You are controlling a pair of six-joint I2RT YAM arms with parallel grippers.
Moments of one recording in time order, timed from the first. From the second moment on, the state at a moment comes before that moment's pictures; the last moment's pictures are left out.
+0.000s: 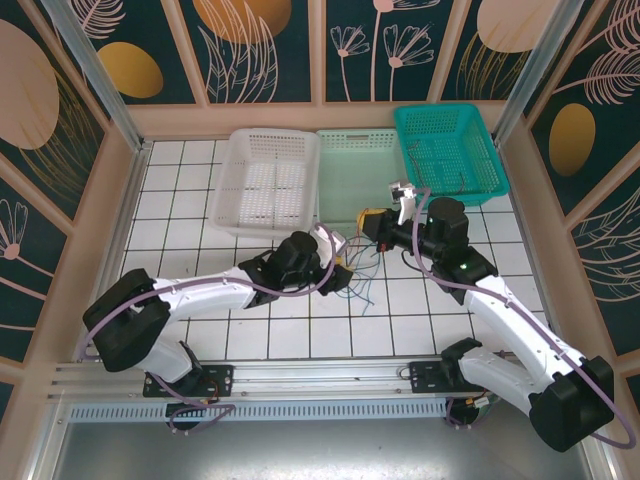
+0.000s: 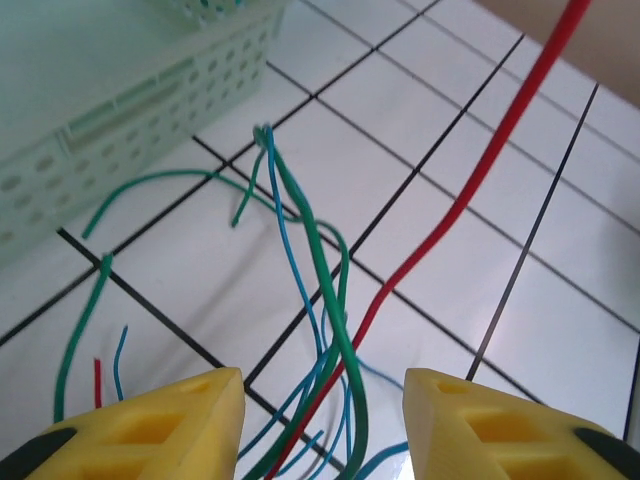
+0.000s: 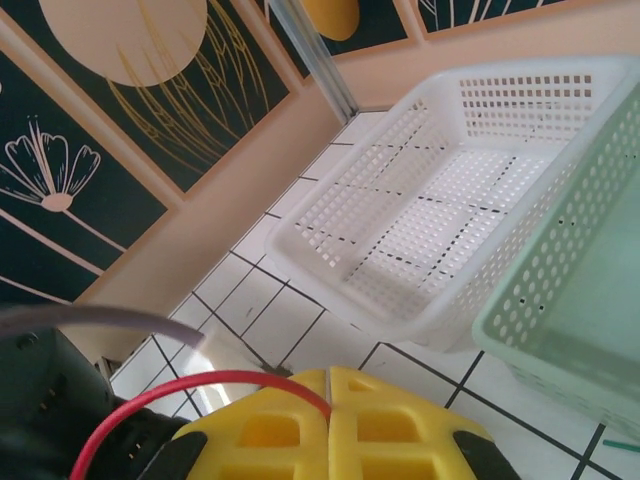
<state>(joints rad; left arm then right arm) -0.94 1.51 0.78 0.16 0.17 -0.24 0.48 0.96 0.72 0.01 -0.51 0.41</state>
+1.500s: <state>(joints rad) -0.94 1.58 0.79 0.12 0.05 -0.21 0.04 1.17 1.17 -0.22 -0.10 0.18</state>
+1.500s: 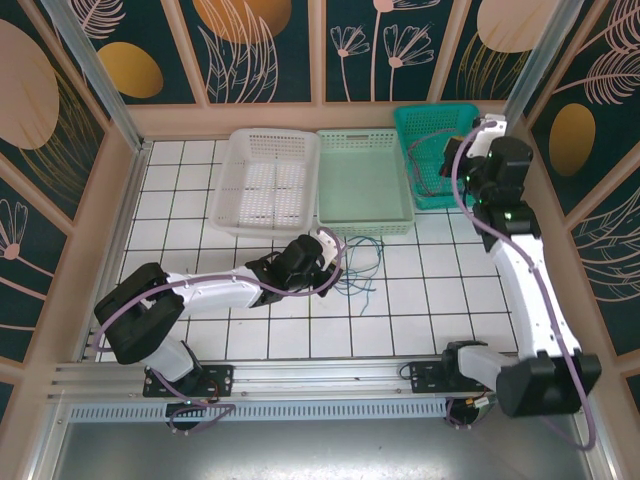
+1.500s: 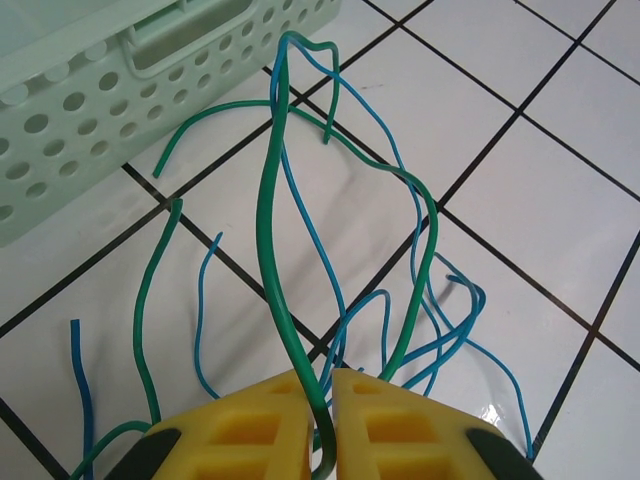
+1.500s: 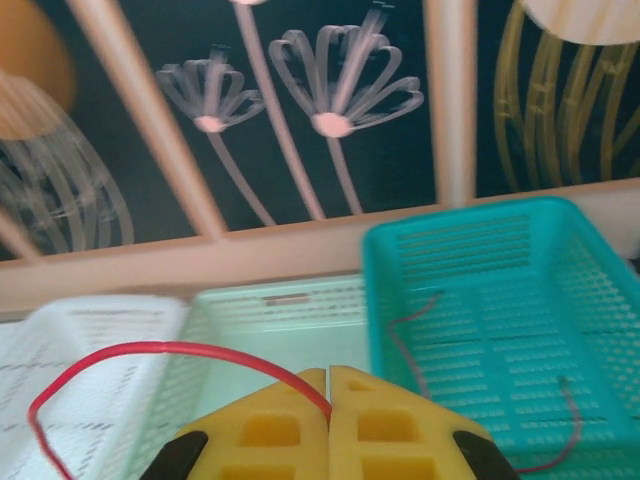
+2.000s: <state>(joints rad) -0.94 1.58 0.79 0.12 0.04 -0.22 -0.11 1.74 1.44 -0.21 -0.08 0.18</state>
